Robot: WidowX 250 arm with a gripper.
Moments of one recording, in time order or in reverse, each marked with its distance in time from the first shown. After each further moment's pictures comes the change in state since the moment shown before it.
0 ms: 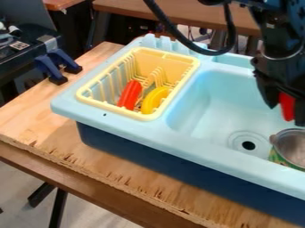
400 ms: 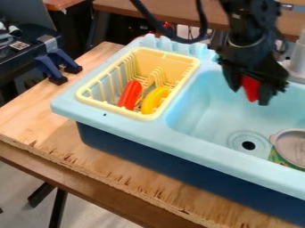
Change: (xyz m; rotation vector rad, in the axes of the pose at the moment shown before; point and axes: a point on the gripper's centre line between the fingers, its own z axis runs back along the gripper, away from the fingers) arm -0.007 0.058 0.001 0.130 0.000 0.168
